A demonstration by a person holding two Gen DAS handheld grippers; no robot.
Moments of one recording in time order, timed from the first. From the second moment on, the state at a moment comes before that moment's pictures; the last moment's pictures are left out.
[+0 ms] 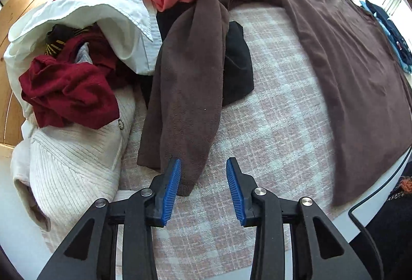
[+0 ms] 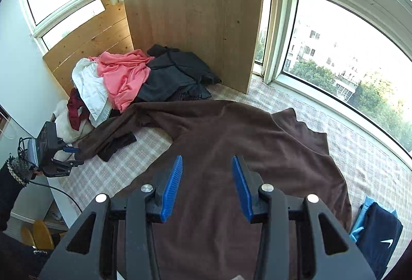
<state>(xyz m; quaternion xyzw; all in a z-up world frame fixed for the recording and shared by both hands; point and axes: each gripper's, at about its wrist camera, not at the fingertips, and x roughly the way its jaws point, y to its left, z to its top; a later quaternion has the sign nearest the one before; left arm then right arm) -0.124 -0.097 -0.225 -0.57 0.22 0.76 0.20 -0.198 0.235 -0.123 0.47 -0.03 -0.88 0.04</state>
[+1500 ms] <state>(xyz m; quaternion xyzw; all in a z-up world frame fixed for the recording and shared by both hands) -0.159 -0.173 -0.221 -0.60 -0.08 0.78 0.17 -0.306 0.150 -0.287 0.56 0.13 -0.79 0.19</state>
